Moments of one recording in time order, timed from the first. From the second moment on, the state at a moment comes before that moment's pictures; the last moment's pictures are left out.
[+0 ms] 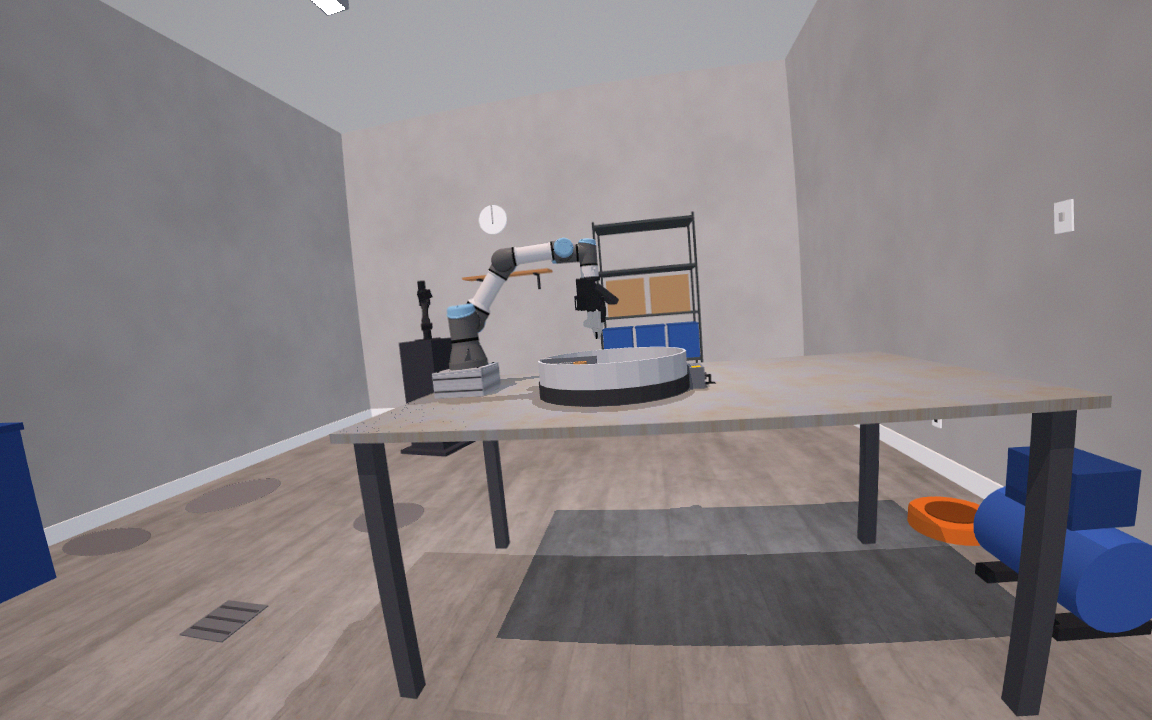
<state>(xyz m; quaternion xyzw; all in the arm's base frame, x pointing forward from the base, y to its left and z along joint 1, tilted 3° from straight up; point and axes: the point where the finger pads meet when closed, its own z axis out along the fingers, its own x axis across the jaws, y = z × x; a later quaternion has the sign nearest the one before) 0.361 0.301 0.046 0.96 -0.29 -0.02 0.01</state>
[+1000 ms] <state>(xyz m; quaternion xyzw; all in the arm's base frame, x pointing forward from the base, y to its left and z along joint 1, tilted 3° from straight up) 0.363 0.292 0.046 0.96 -0.29 -0.02 0.01</state>
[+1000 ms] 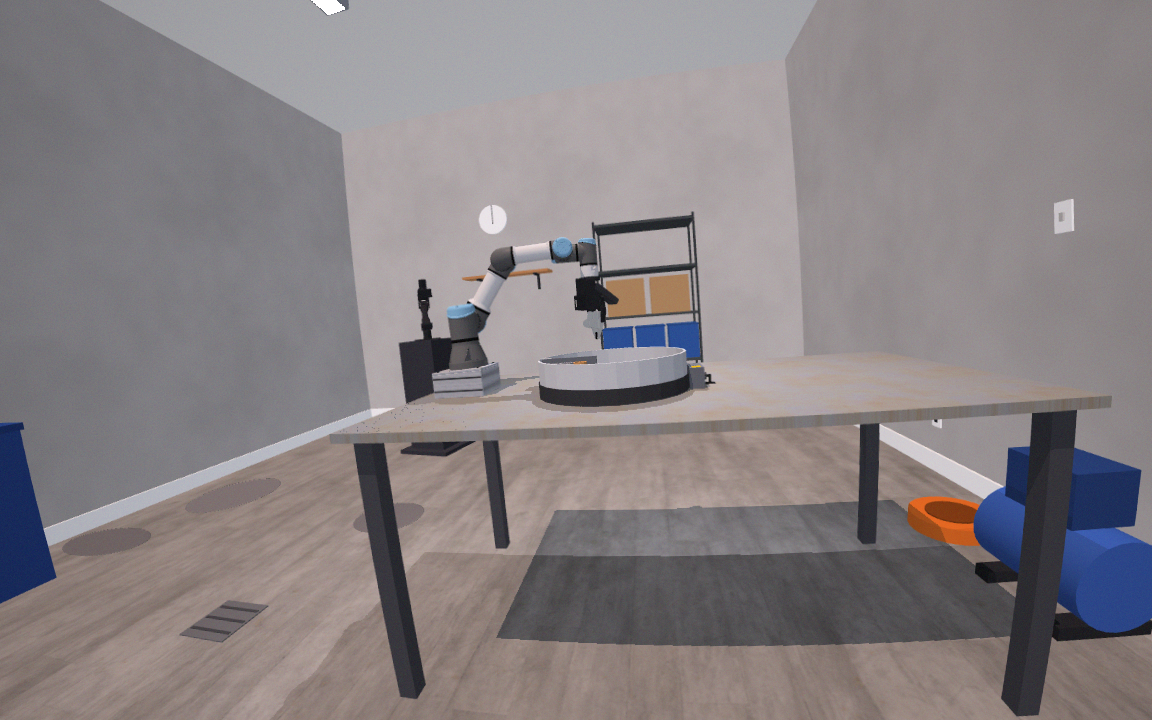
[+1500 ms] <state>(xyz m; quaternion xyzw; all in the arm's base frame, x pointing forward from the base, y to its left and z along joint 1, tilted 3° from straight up) 0.377 0.219 0.045 0.96 -0.29 -0.03 0.02</state>
